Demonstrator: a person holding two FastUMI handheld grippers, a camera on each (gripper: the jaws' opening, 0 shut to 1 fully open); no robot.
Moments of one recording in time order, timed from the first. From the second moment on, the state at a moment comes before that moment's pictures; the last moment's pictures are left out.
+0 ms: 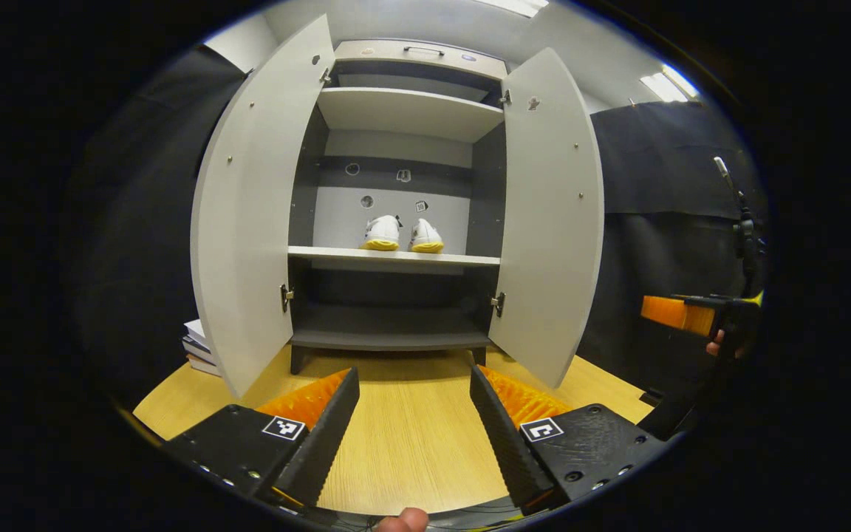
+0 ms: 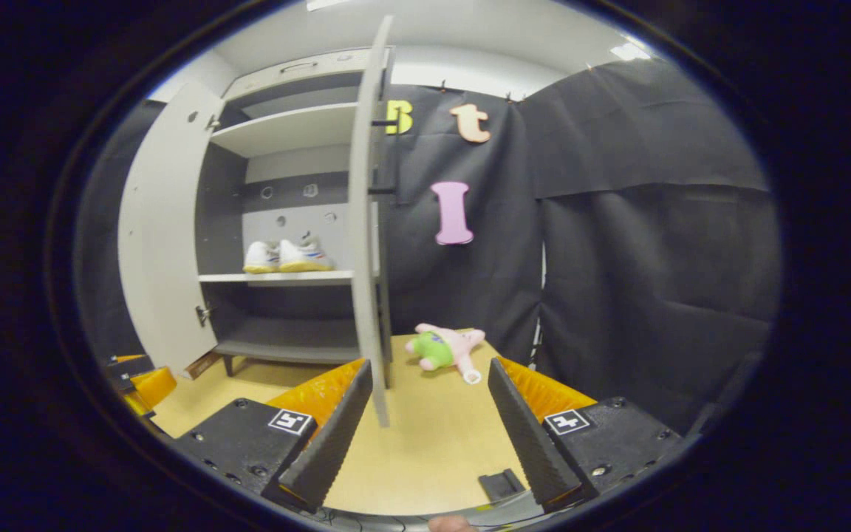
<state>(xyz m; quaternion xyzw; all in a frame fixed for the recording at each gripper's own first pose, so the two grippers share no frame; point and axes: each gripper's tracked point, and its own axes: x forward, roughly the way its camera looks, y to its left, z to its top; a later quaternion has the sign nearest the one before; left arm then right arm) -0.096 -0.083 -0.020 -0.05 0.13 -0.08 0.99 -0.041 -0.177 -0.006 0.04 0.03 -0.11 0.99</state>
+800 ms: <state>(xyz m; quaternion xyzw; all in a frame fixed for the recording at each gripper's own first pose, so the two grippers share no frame) -0.093 -0.053 -0.015 -0.01 0.11 -0.04 0.99 0.094 -0.255 0.174 0.00 -0.05 -0.12 0.99</state>
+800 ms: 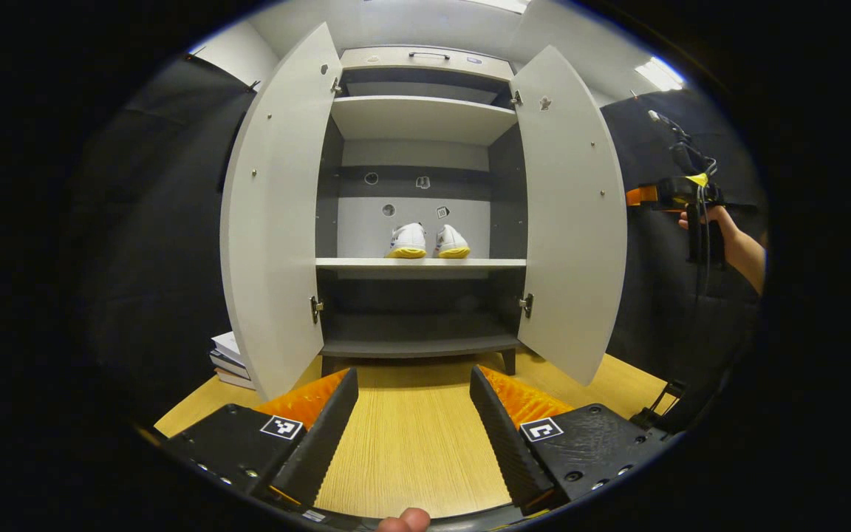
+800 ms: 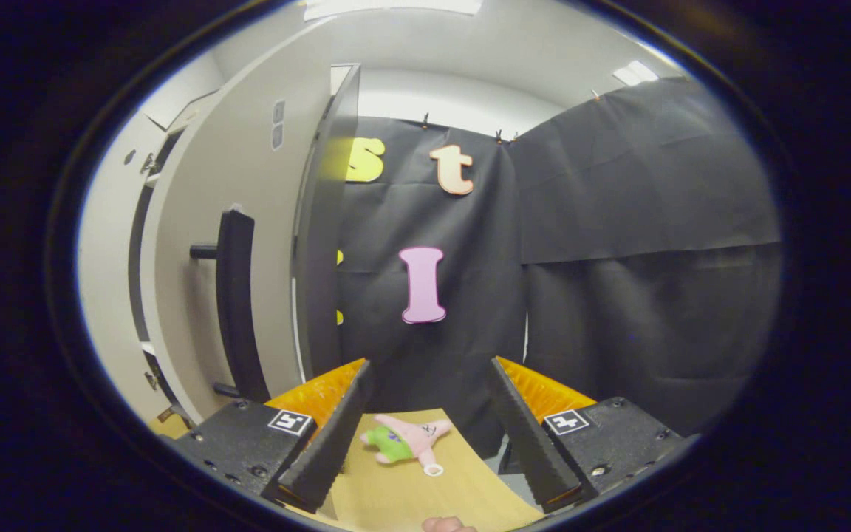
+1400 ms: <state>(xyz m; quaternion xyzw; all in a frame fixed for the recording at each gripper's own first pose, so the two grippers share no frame) -0.092 -0.045 -0.016 -0.01 0.11 -0.03 0.99 0.086 -0.183 0.184 0.00 -0.06 -0.07 1.00</state>
